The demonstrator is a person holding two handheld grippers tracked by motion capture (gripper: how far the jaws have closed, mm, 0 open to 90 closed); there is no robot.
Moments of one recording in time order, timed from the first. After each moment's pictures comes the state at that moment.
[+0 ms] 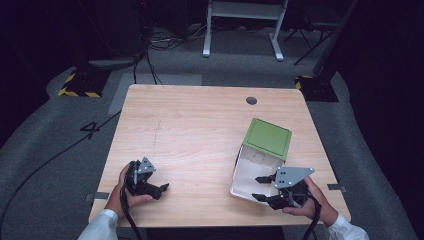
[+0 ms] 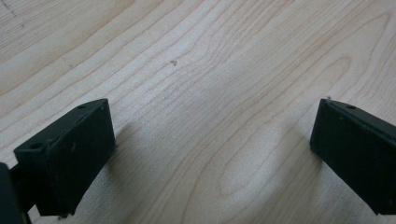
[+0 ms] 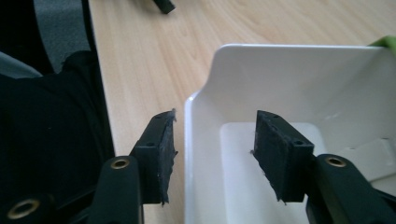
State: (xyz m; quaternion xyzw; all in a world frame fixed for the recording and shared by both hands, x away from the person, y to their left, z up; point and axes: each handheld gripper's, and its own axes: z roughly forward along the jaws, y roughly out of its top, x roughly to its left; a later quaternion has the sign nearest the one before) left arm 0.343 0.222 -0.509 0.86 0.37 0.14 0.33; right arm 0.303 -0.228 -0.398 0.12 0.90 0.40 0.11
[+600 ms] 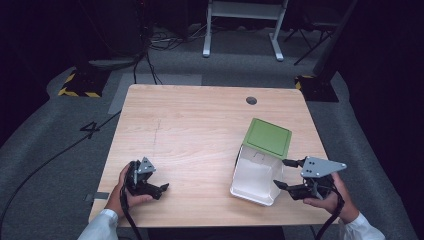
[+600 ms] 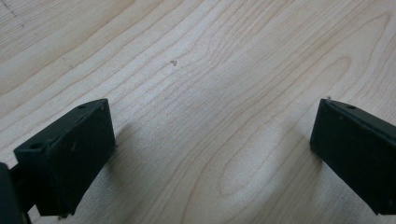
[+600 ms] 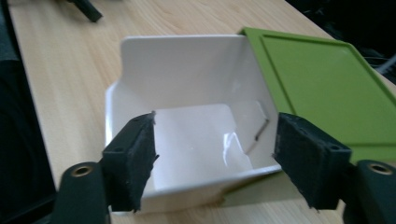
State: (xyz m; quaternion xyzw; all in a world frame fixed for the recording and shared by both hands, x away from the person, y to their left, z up) left arm 0.343 0.222 -0.509 0.86 0.37 0.14 0.33; right arm 0.313 -0.284 -0.383 0.18 0.87 0.41 0.20
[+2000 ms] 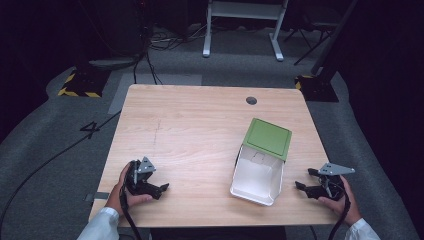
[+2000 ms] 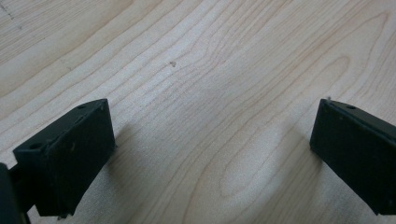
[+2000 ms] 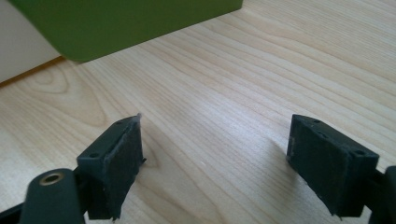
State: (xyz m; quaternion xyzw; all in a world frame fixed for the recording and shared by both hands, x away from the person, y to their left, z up) left arm 0.344 0.222 -0.509 0.86 0.37 0.13 0.33; right arm 0.355 -0.389 -0.507 0.38 0.83 0.36 0.18
